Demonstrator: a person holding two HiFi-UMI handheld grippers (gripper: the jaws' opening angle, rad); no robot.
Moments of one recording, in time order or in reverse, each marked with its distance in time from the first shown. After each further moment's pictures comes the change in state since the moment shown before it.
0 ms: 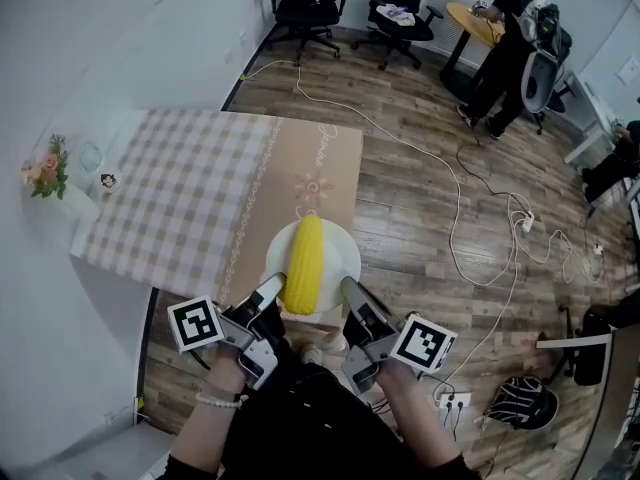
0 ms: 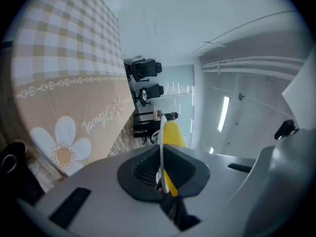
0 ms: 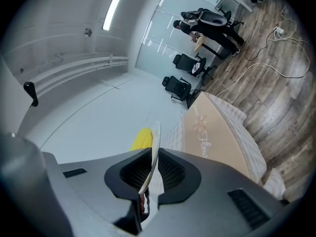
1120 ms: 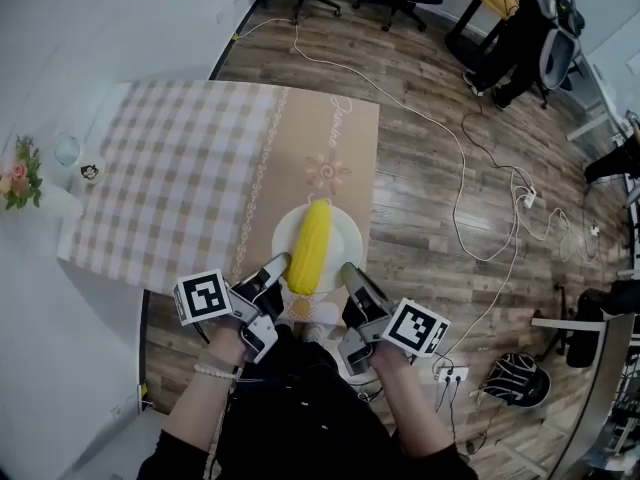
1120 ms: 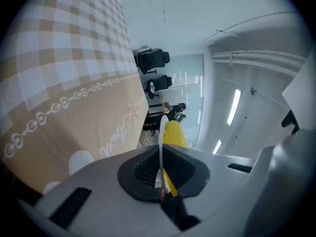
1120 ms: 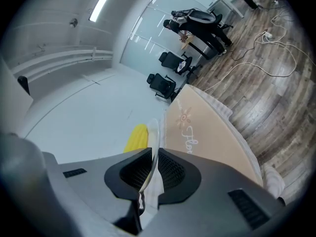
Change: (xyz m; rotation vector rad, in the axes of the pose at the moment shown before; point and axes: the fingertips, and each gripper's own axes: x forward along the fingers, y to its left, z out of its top) left arm 0.035 0.089 0.070 0.000 0.130 0.090; right arm 0.087 -0.071 -0.018 0.064 0.000 -0.143
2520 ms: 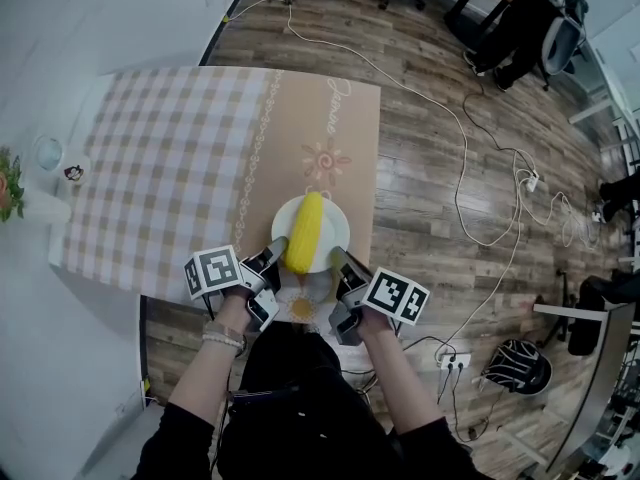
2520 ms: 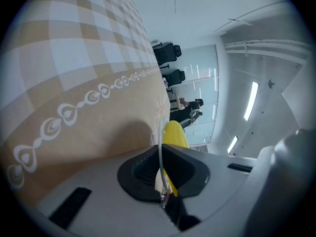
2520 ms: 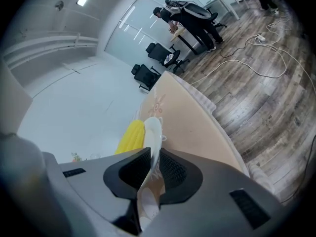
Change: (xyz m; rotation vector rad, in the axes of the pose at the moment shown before) left arm 0.045 0.103 0.020 0.019 0.059 0.161; right arm 0.041 -0.123 -0.022 0.040 0.096 -0.289
